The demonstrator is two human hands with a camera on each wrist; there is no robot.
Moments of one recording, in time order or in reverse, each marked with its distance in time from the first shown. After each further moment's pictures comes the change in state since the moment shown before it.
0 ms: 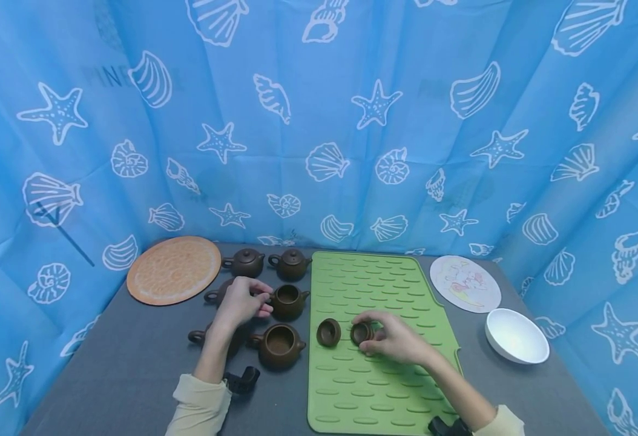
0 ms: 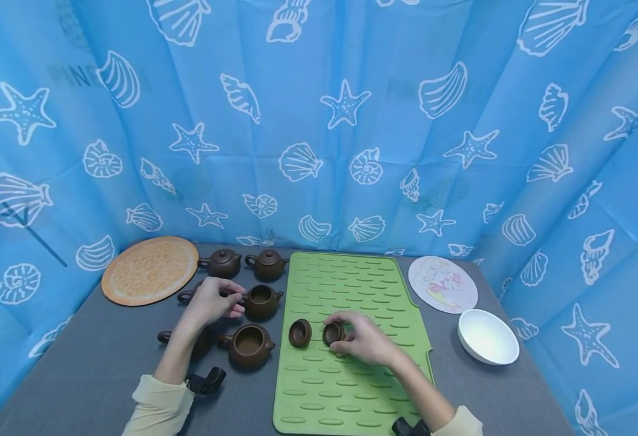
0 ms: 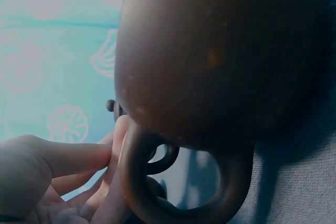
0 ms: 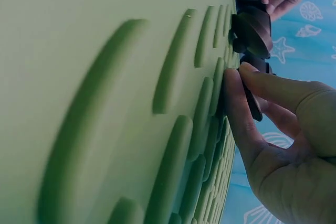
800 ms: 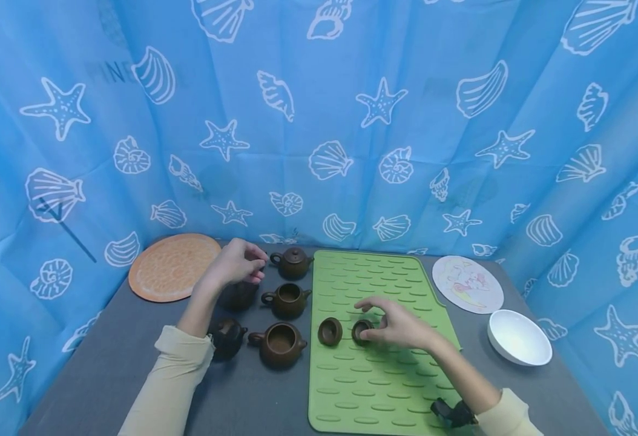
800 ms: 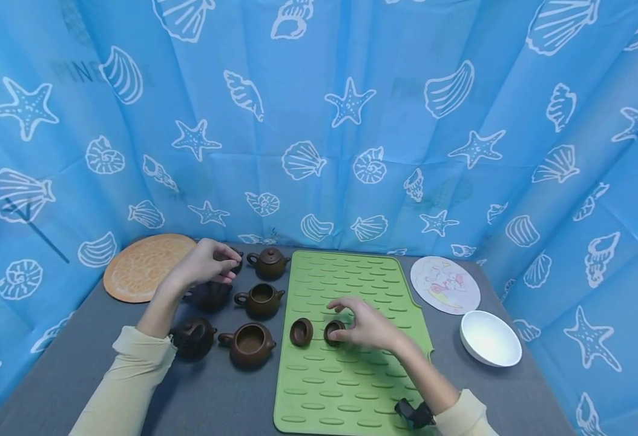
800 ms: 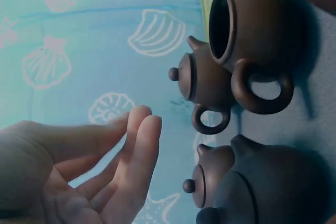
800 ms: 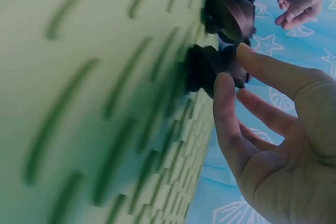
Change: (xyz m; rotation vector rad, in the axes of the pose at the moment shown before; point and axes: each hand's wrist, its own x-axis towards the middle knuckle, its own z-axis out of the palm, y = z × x) left_hand 0.027 0.052 -0.054 0.105 -0.155 0.138; right_hand 0.011 -0.017 -0.022 -0.184 -0.016 -0.046
